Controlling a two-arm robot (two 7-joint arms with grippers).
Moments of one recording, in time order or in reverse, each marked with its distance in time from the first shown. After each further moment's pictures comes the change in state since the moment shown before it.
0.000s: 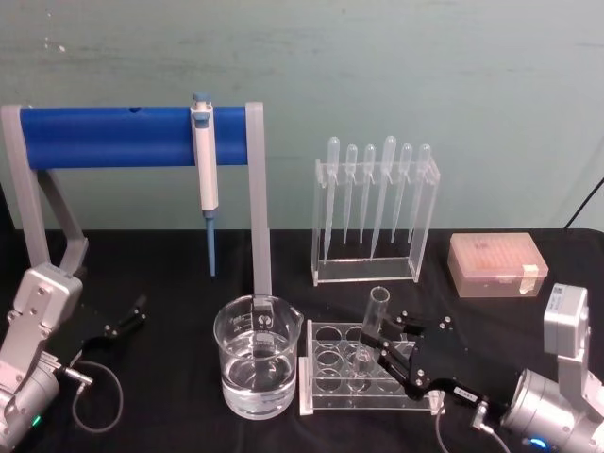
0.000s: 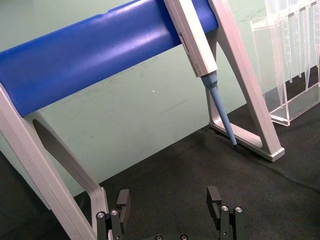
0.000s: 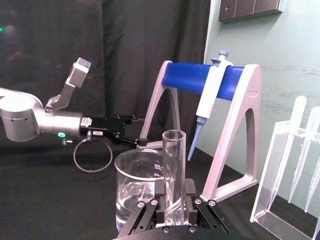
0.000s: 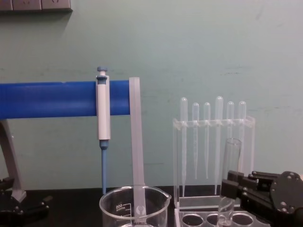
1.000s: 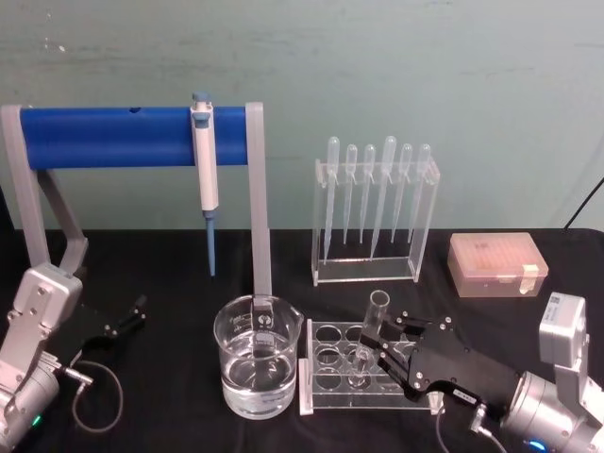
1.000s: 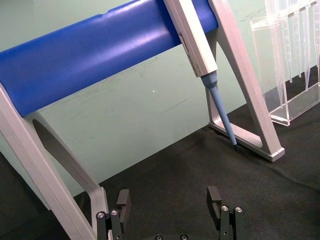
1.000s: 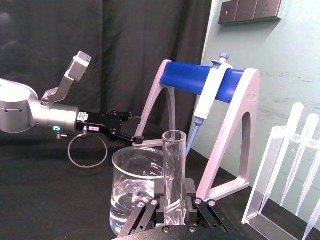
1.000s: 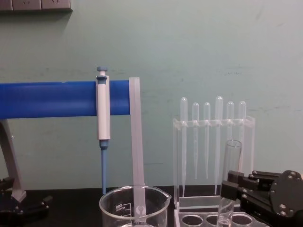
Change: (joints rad) left arm 0.000 0.000 0.000 0.000 0.000 0.000 0.000; right arm -0.018 -0.004 0.011 -0.018 -0.064 -0.034 -0.036
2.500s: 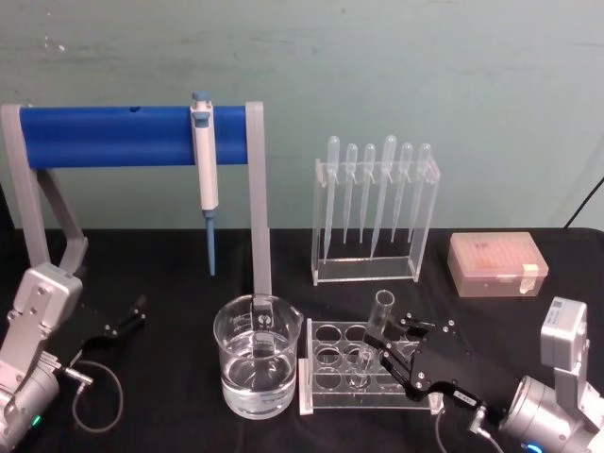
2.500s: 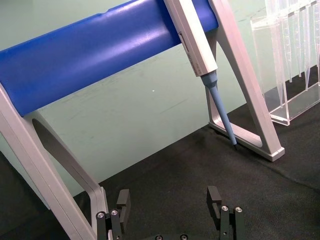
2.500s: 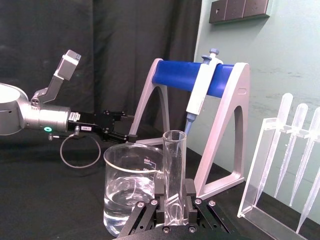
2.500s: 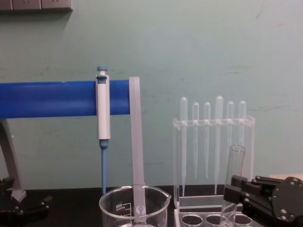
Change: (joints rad) left arm 0.000 0.000 0.000 0.000 0.000 0.000 0.000; right arm 0.001 -0.030 0.013 0.054 0.009 -0.026 0.007
